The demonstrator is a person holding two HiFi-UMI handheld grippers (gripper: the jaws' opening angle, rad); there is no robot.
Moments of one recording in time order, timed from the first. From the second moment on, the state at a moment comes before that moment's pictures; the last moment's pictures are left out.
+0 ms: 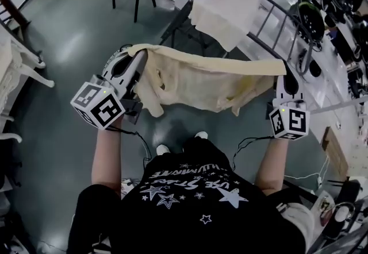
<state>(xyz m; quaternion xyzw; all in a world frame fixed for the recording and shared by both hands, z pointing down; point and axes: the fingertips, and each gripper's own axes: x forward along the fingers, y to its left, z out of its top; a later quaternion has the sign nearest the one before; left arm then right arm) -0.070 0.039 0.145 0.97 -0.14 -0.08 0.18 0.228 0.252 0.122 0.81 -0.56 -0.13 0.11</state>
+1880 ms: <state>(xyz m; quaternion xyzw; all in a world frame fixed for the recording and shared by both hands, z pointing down) 0.581 0.035 0.002 0.99 0.06 -0.13 0.06 0.749 0.375 -0.002 0.92 -0.31 -0.18 0.15</state>
